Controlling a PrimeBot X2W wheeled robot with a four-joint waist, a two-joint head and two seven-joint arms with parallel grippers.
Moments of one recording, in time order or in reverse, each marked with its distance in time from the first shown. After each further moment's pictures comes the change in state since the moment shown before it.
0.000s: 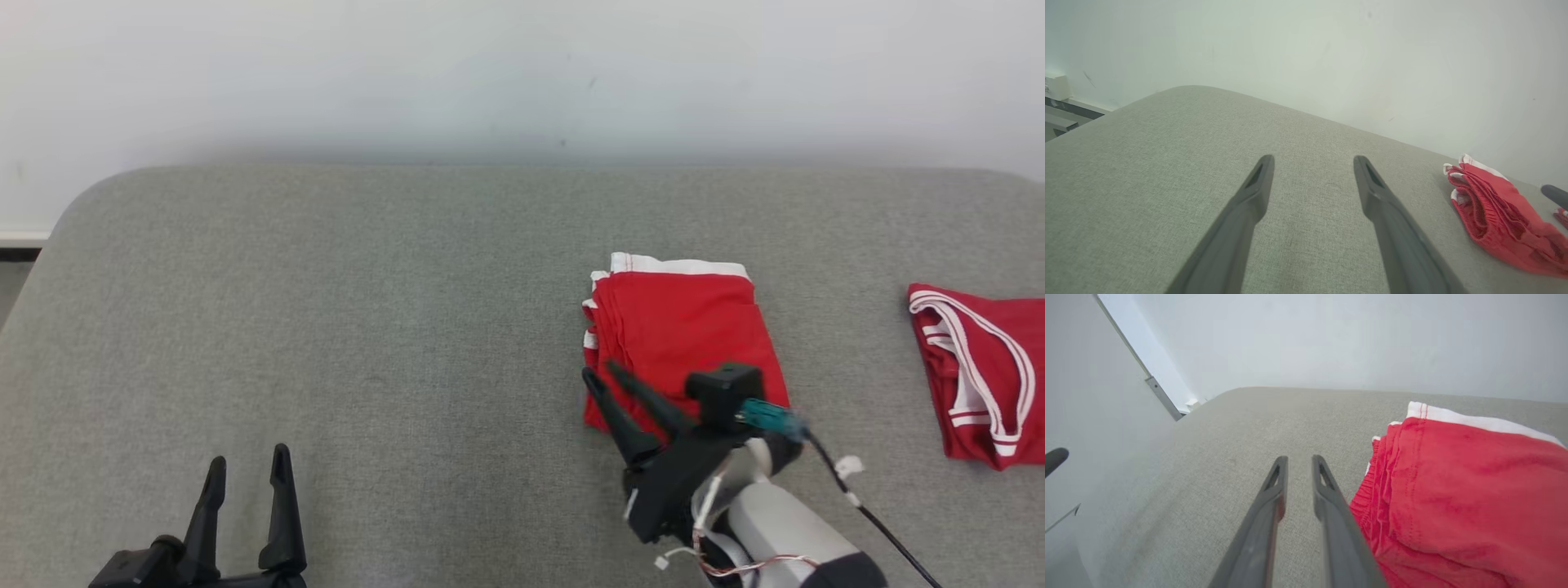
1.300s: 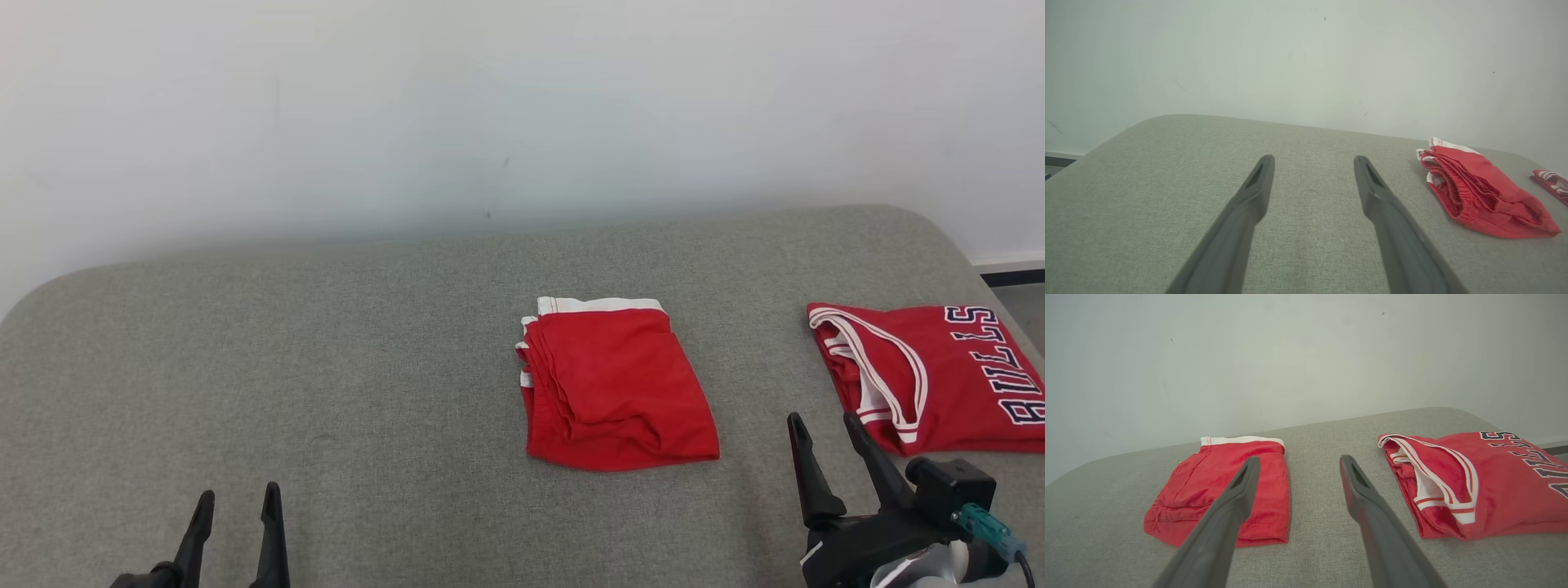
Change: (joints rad) left arm 0.031 0.002 0.077 0.058 0.148 -0.071 0.000; right arm 0.320 -0.111 -0.445 -0.116 -0.108 0.000 -0.163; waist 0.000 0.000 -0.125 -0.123
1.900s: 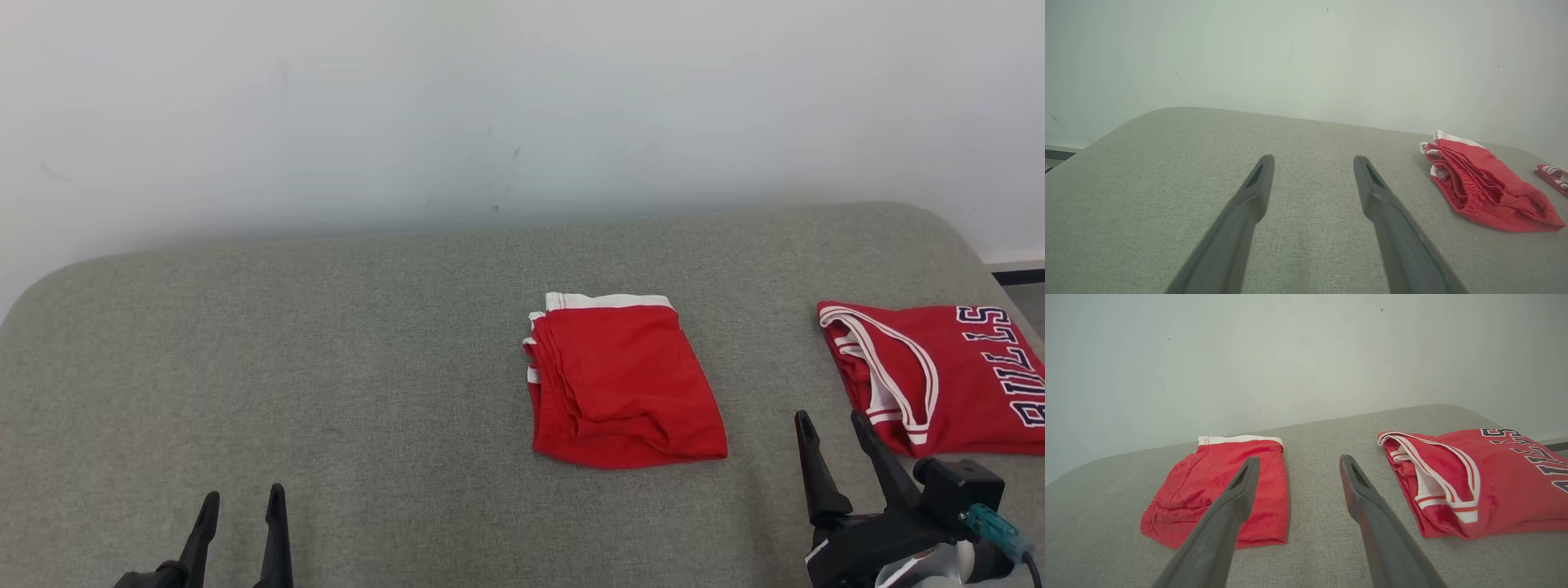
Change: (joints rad) left arm -0.006 -0.001 -0.002 0.020 0.004 -0.008 0.000; right arm 0.010 0.002 -0.022 -0.005 0.000 0.000 0.000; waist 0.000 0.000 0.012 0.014
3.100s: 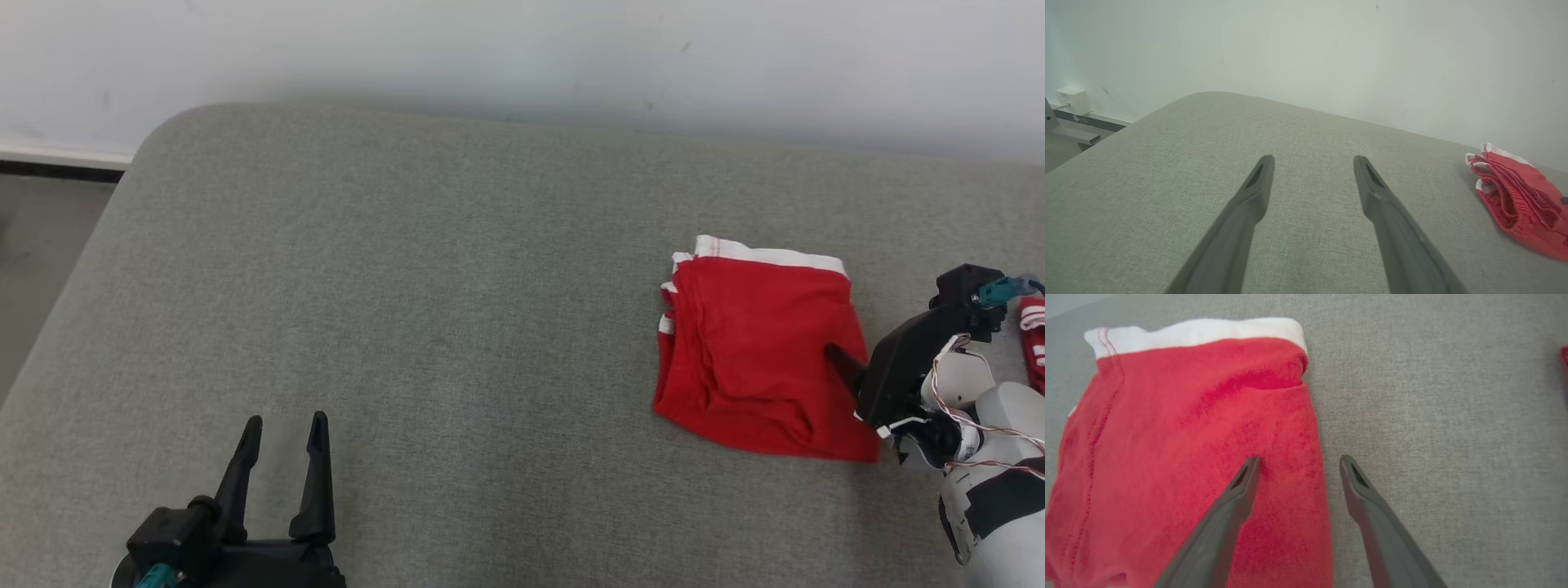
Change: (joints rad) left arm -0.098 0.000 -0.105 -0.049 -0.068 0.019 0.000; right arm -0.472 -0.056 -0.123 0.368 0.027 0.000 0.743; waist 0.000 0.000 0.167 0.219
